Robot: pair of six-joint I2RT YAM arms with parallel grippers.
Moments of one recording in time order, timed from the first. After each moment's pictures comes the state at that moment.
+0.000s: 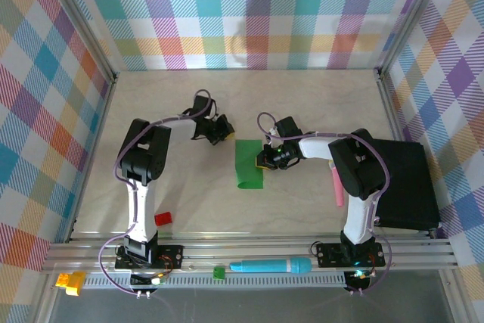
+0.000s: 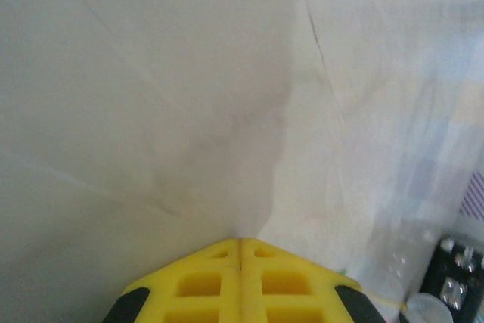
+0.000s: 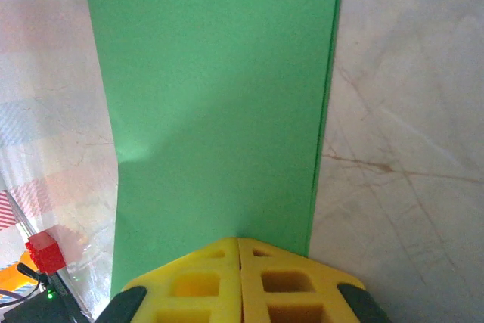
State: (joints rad) left arm -0.32 2.13 1.34 -0.13 0.48 -0.89; right arm 0.49 1.94 1.00 -0.22 -0.60 0.57
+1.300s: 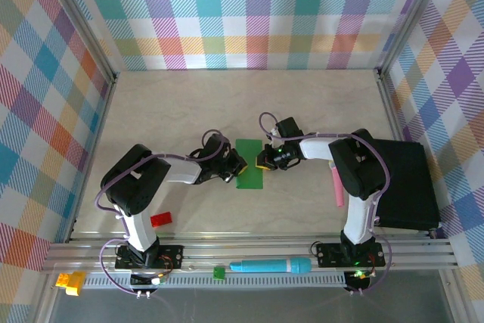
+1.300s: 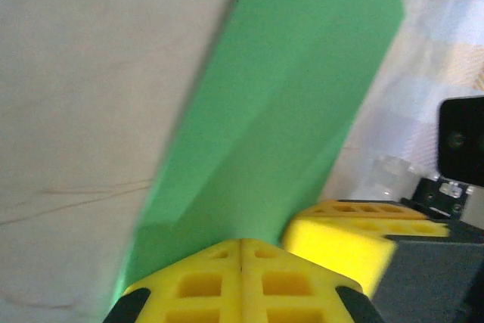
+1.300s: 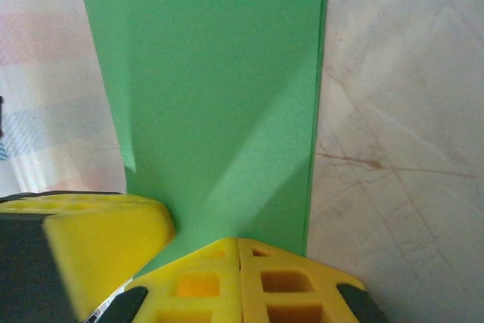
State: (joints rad) left arm -0.63 1.80 0.75 0.27 0.32 -1.32; right arm 0.48 1.93 0.98 -0.19 -0.61 0.62
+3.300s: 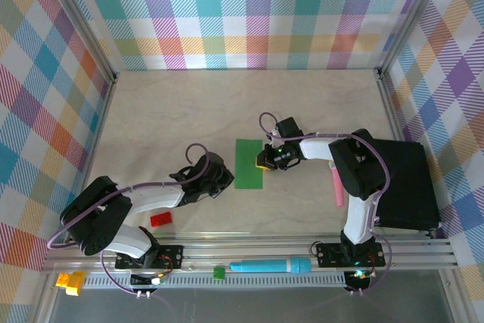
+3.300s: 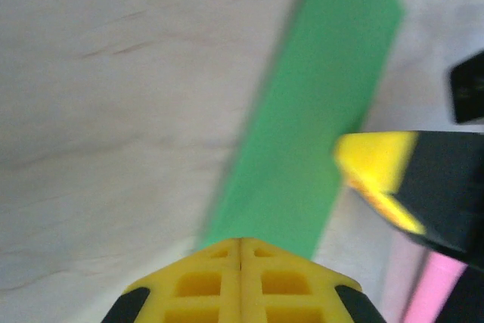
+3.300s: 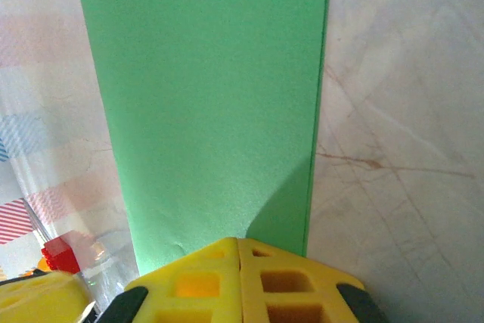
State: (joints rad) left arm -0.76 1.42 0.58 0.06 0.00 -1.33; right arm 0.48 1.93 0.98 -0.19 -0.61 0.62
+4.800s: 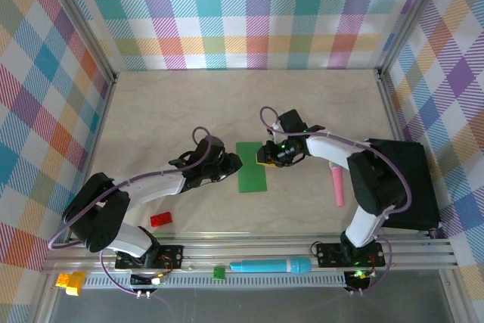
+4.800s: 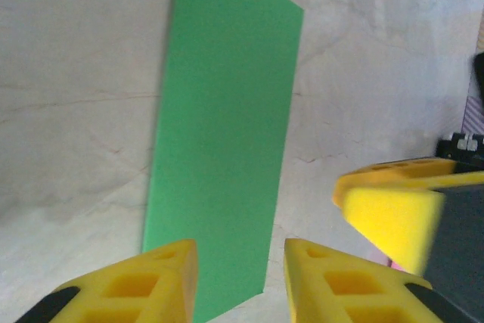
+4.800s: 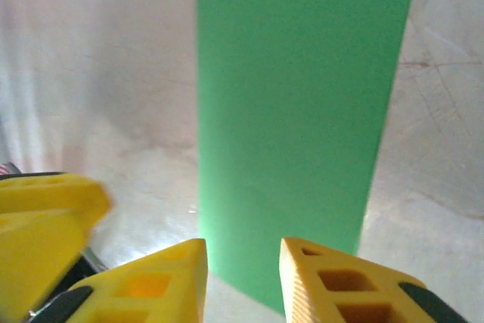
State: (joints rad) left arm -0.68 1.46 0.73 -0.04 0.14 -1.10; right arm 0.51 1.70 1.04 -0.43 -0.57 0.52
